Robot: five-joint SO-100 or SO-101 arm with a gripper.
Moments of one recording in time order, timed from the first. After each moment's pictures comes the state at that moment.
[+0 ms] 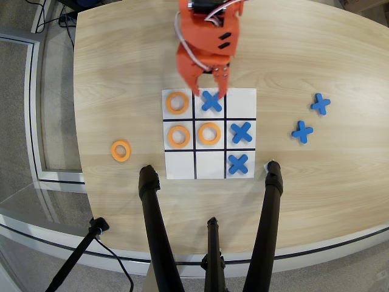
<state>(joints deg) 2.0 163.3 159.9 55.8 -87.5</state>
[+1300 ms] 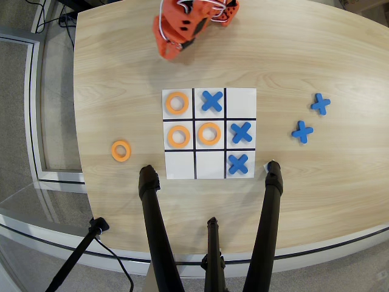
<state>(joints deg) 50.4 193.0 180.3 74.2 -87.6</state>
